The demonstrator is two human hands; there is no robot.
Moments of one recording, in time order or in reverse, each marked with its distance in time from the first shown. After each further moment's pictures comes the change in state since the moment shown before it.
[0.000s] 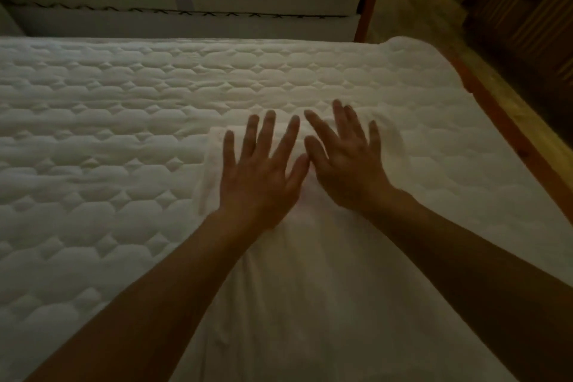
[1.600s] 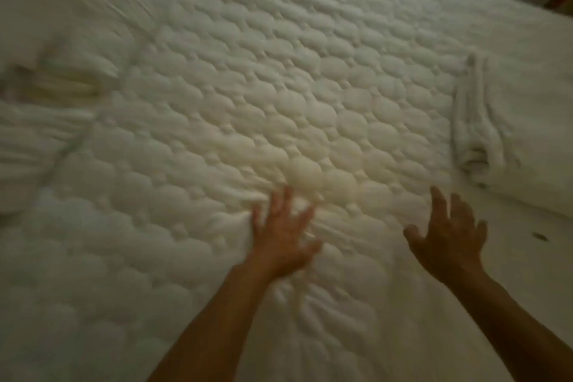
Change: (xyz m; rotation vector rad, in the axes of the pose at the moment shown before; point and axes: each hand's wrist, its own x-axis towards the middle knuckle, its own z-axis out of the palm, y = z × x) left_hand -0.528 -0.318 -0.090 -0.333 -0.479 -0.353; right_hand -0.367 -0.378 0.007 -0.097 -0.398 0.231
